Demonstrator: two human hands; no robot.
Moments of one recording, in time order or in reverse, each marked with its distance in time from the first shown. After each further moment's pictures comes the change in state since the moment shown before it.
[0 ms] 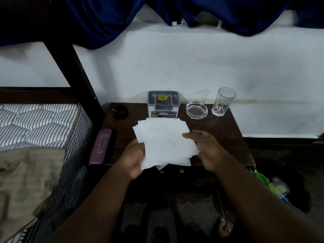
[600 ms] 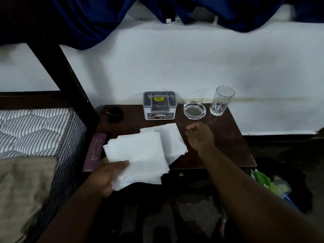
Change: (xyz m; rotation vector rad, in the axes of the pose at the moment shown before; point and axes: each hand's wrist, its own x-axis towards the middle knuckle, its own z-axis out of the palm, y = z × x) left_hand -0.011 0.004 -0.075 0.093 0.174 -0.047; right_hand 0.065 -0.002 0.003 -0.676 0.381 -0.248
